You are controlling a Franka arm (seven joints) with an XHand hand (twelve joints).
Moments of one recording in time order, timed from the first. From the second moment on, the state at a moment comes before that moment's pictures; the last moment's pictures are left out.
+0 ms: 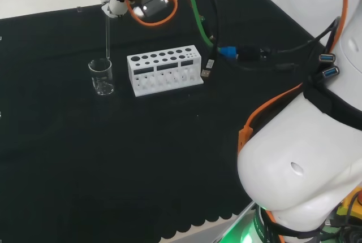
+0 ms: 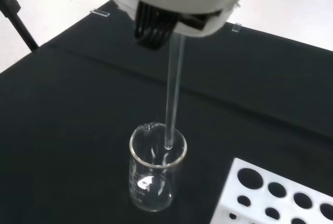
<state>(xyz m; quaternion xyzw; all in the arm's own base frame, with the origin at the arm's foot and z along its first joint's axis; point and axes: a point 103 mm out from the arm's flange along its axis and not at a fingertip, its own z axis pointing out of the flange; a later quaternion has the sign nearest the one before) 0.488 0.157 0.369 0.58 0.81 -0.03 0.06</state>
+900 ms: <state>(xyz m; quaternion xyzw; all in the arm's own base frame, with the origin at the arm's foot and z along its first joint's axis) 0.520 0.179 0.345 0.55 0.83 -0.03 0.04</state>
